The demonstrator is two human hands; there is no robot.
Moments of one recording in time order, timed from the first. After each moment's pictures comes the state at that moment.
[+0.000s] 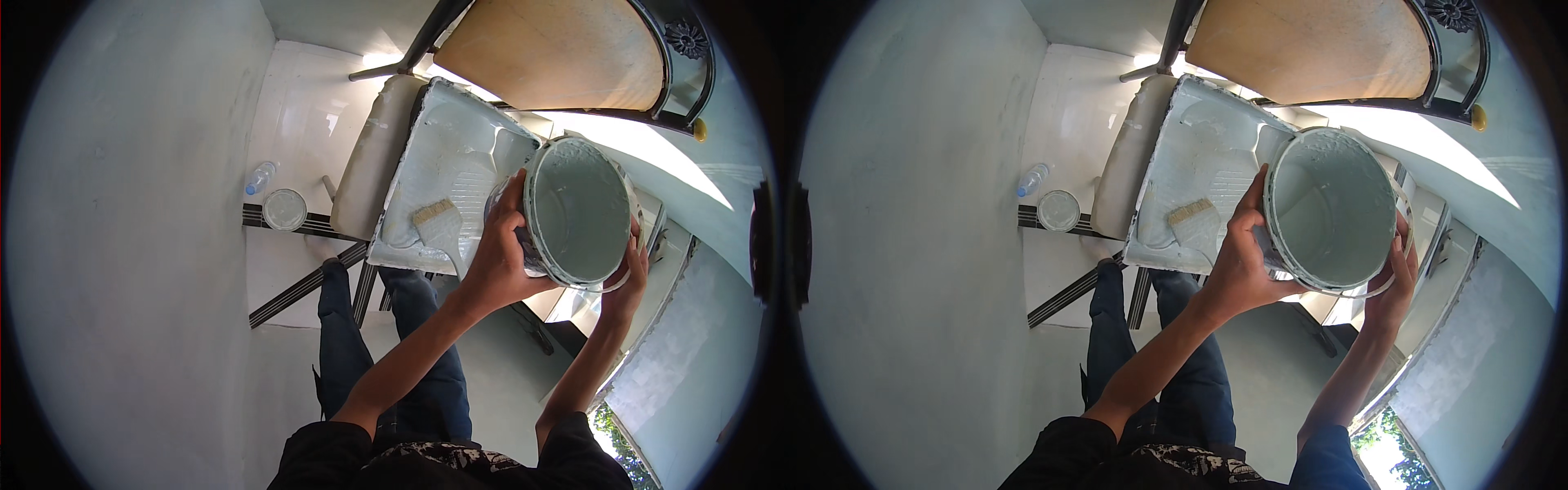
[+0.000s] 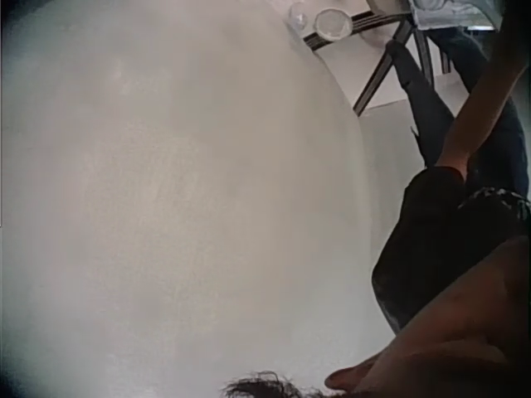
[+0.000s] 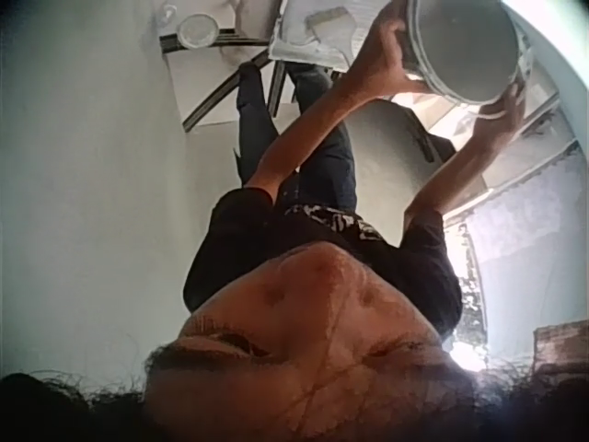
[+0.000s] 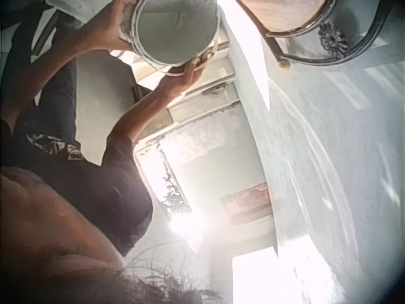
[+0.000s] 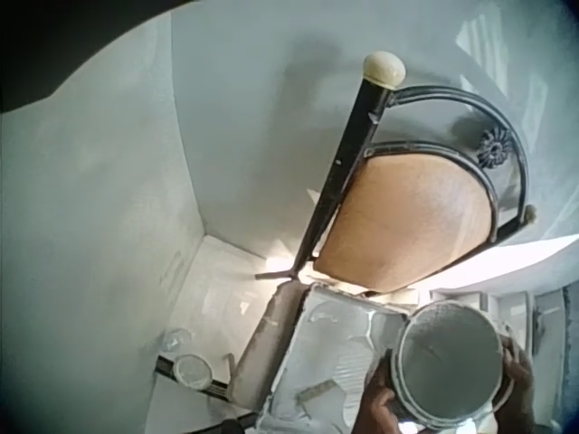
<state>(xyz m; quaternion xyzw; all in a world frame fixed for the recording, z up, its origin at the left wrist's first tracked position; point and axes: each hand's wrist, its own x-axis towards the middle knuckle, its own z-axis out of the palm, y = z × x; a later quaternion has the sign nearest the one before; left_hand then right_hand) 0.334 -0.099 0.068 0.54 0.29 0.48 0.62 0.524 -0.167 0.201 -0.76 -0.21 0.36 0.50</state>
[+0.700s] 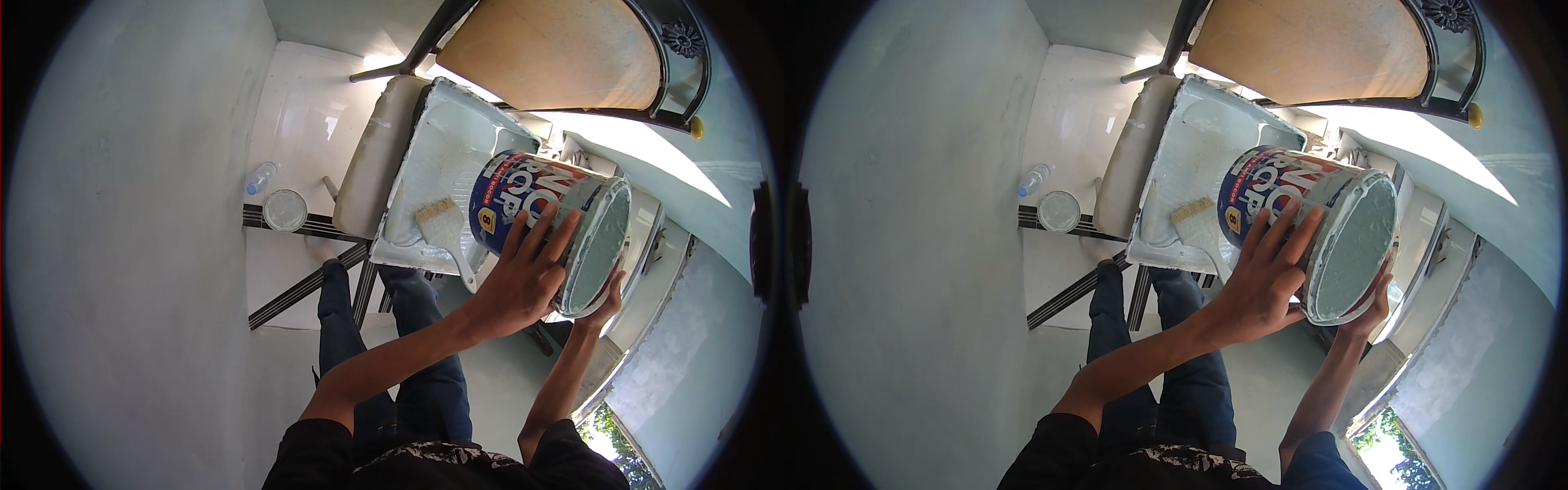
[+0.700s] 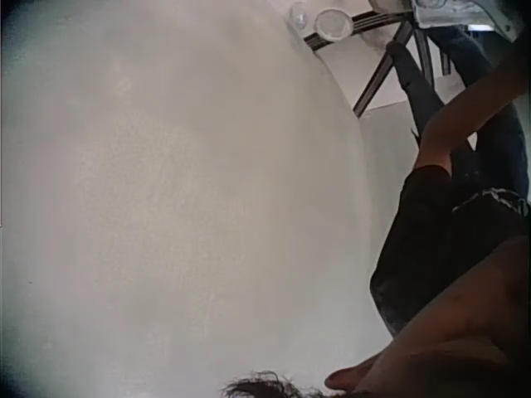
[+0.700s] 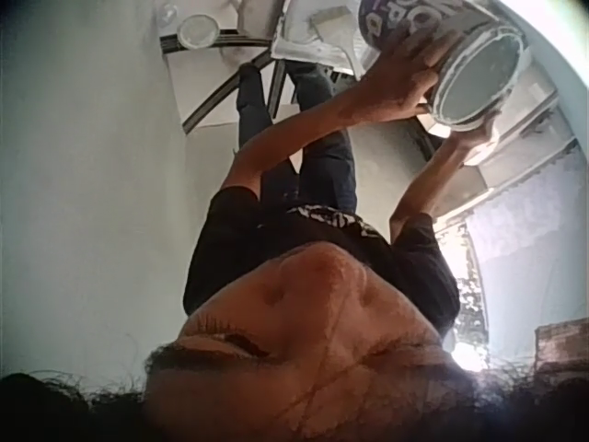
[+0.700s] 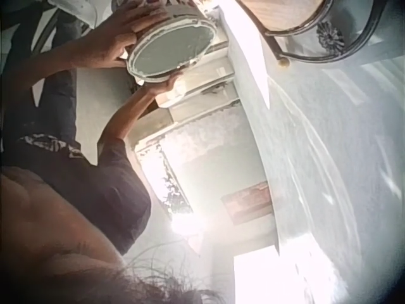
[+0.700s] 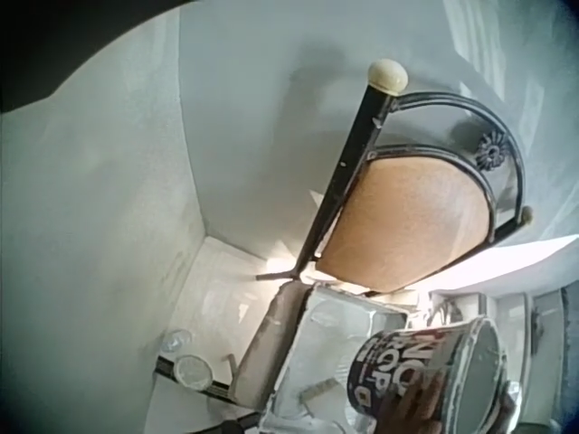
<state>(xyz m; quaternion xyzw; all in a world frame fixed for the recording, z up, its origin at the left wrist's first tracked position) 0.314 -0.116 0.097 0.66 0.22 0.46 0.55 0.515 -0.252 0.156 -0.68 -0.10 0.34 0.64</state>
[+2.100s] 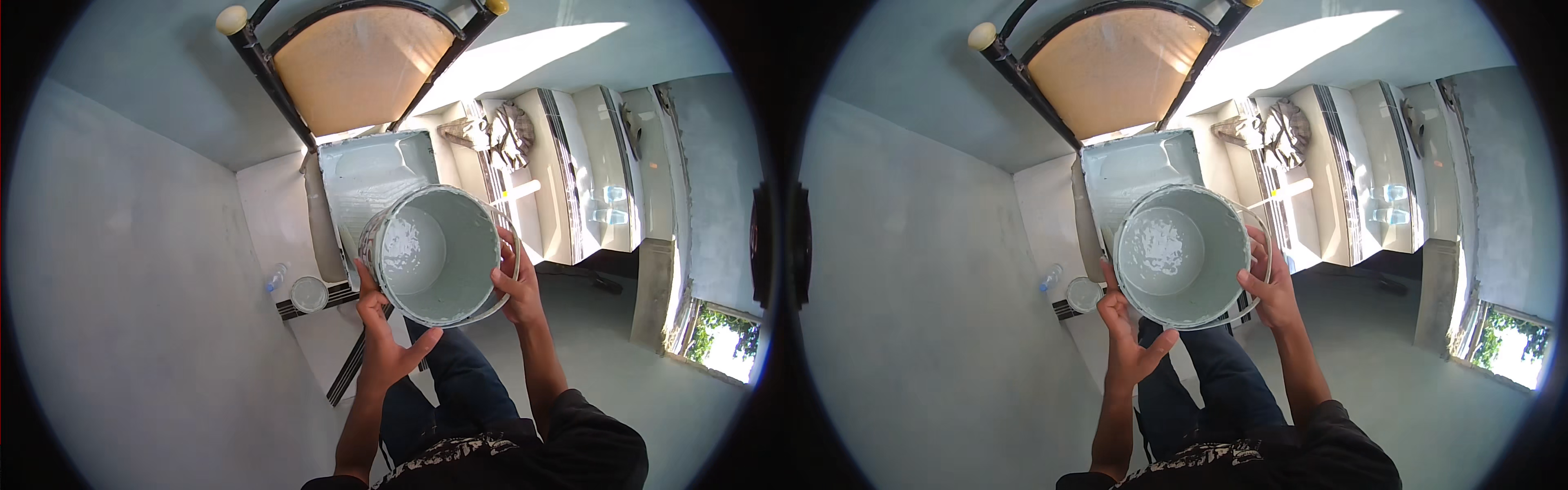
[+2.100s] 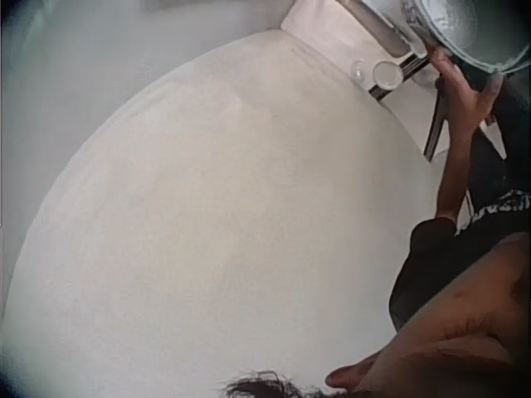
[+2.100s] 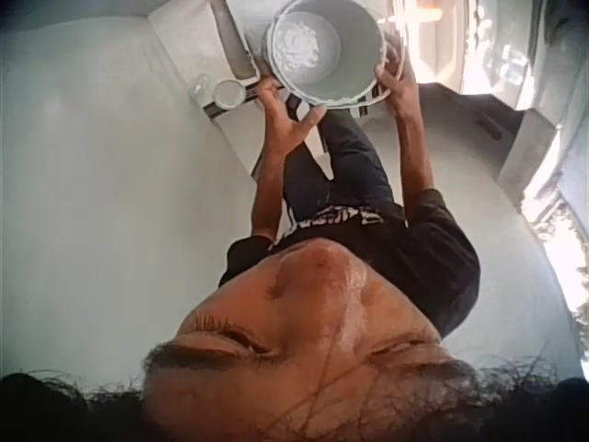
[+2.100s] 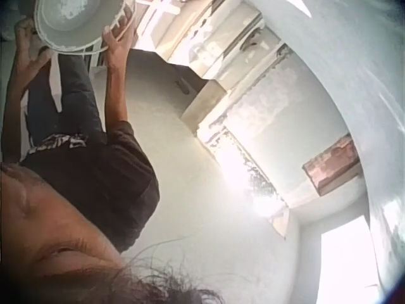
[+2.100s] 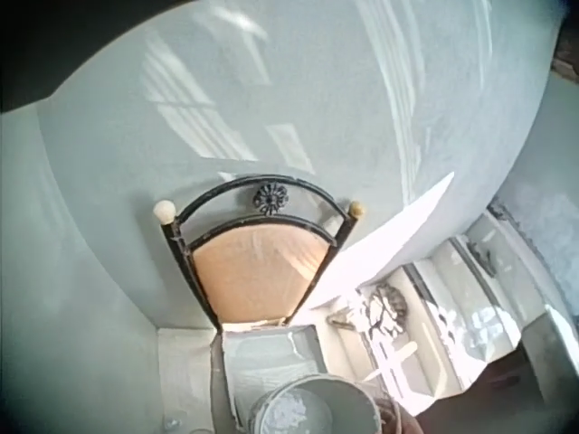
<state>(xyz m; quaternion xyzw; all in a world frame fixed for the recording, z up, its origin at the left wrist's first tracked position) 0.196 -0.149 0.153 0.57 0.22 0.30 0.73 0.393 -0.272 0.198 -0.60 -0.09 0.41 0.68</state>
